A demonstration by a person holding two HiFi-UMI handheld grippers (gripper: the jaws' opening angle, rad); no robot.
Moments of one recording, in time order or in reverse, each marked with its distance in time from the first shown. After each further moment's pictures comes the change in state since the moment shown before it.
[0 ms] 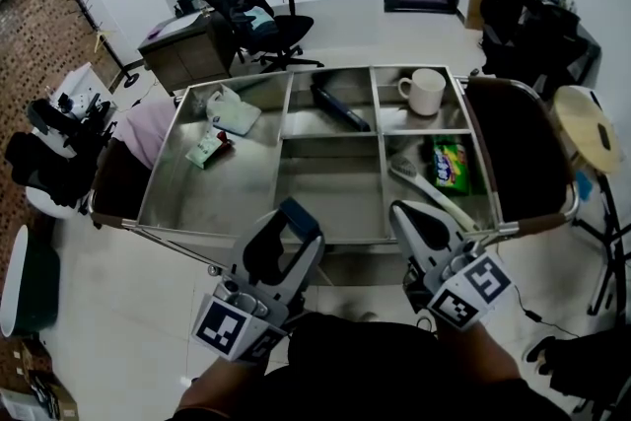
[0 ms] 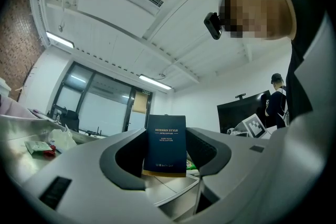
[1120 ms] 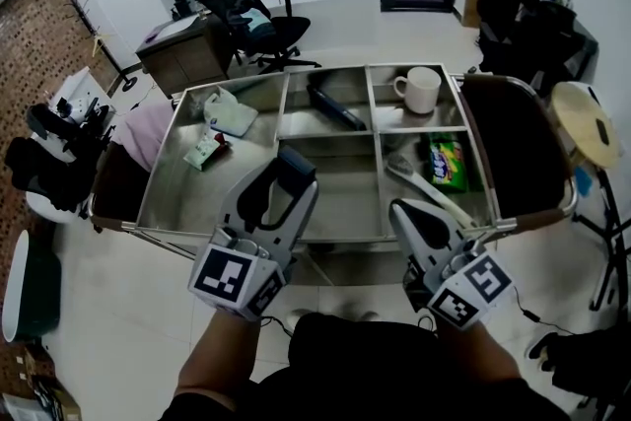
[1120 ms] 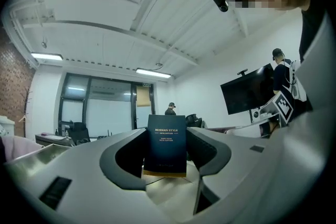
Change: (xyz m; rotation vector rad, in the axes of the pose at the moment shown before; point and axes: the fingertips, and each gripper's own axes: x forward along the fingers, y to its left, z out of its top) left arm 0.051 0.040 0.006 0.186 0.162 0.066; right arm -0.007 -0.001 0.003 -0.004 -0.012 -0.014
